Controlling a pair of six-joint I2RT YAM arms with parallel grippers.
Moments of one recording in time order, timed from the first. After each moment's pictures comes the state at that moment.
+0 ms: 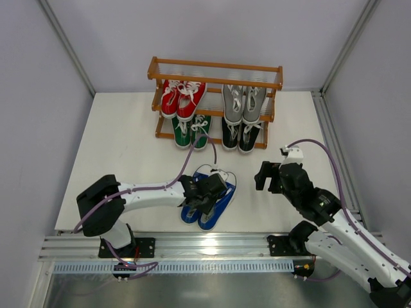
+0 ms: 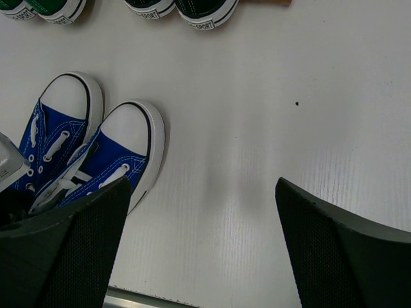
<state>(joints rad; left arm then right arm) -1.15 1.59 0.96 -0.54 -0.21 -0.48 0.66 0.63 0.63 -0.63 0.35 0.53</state>
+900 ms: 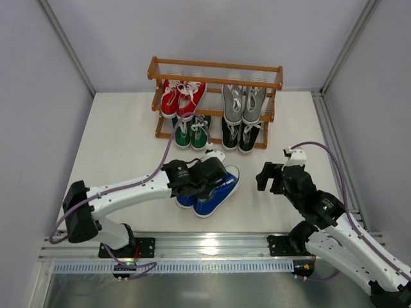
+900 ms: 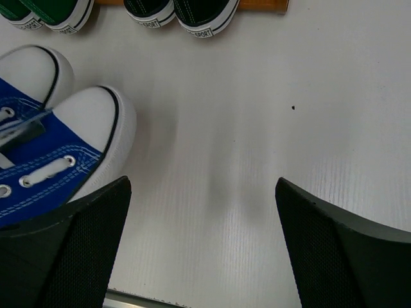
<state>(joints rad) -1.15 1.47 1.21 -0.86 -0.33 -0.57 0.66 0.58 0.62 -0.64 0.36 0.53</state>
